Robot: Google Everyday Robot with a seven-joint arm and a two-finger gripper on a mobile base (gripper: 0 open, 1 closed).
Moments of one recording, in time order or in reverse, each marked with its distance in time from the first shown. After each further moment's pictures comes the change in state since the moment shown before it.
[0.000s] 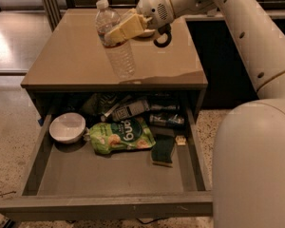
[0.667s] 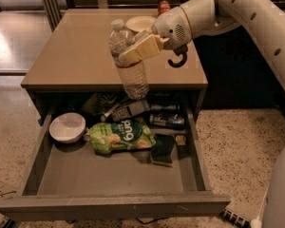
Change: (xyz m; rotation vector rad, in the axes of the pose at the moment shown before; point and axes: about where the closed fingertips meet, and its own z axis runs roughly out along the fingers) arm 0.043 0.050 -0.014 -0.012 -0.012 0.044
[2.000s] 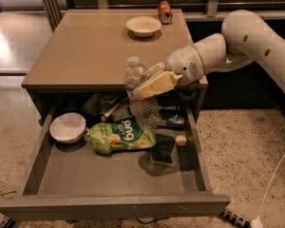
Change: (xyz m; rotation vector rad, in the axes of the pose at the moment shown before) arm 0.080 0.036 0.003 -0.031 -0.015 0.087
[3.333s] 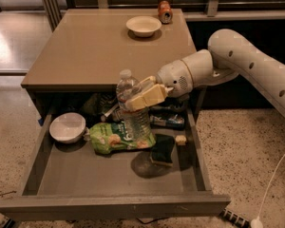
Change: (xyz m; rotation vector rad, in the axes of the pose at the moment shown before) arm 0.023 0.001 0.033 -0.078 -0.034 0.030
